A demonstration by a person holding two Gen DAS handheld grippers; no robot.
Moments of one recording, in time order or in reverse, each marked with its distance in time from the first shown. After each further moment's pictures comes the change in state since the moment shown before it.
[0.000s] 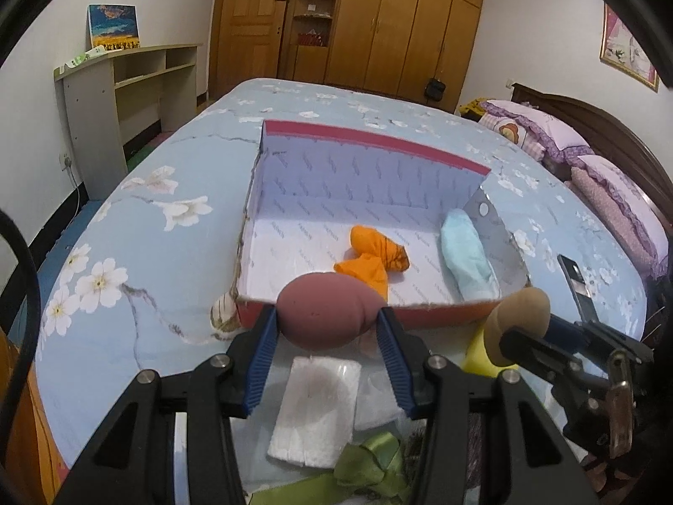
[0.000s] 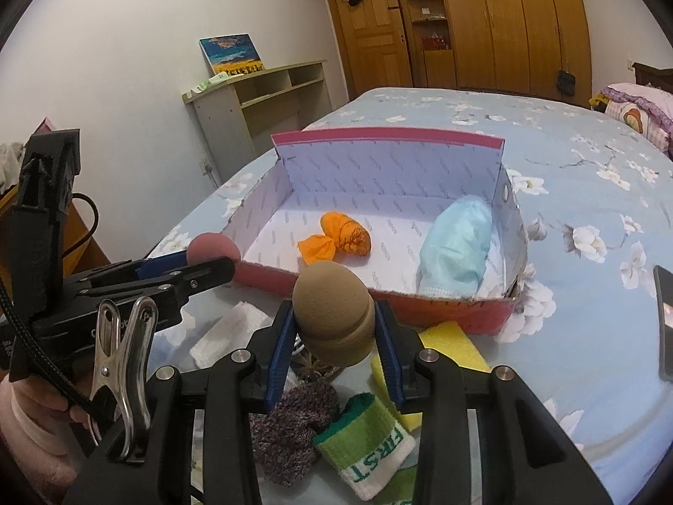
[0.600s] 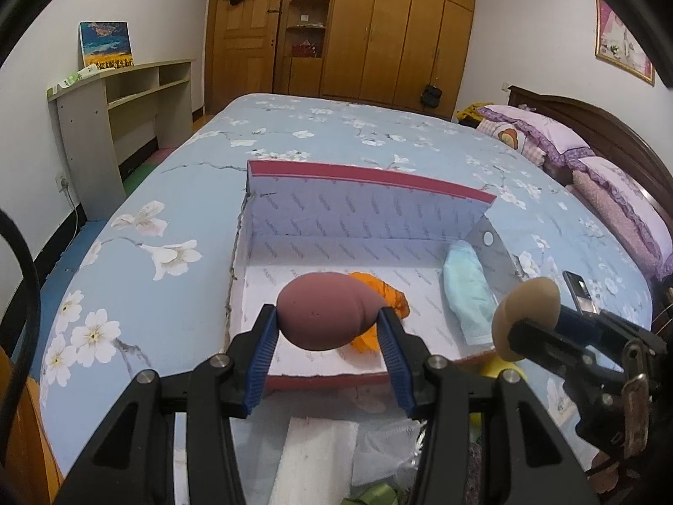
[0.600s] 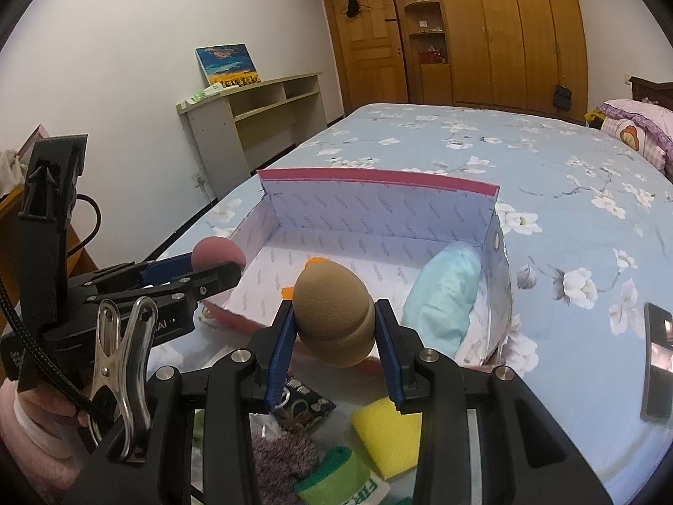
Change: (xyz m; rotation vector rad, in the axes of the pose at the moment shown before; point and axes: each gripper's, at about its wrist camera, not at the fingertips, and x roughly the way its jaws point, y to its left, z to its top) left arm 0.018 -0.007 0.035 0.033 -0.030 0.010; right arm 0.006 -0.008 0.036 -0.015 -0.036 -0.030
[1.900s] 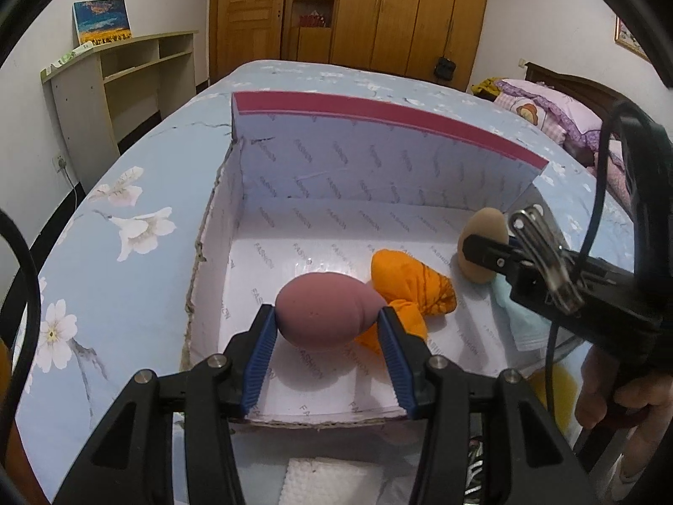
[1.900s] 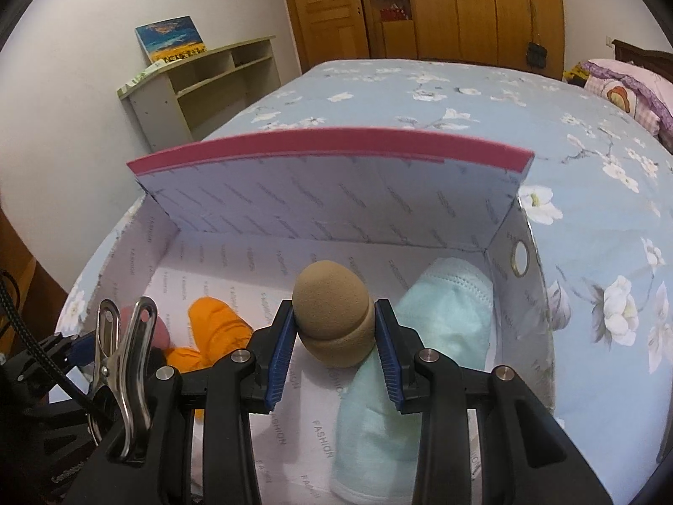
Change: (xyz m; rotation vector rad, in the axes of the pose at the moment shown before) left arm 0.071 0.007 -0.006 -0.004 0.102 0.035; right arm 0.117 -0.051 0.029 0.095 0.138 -0.107
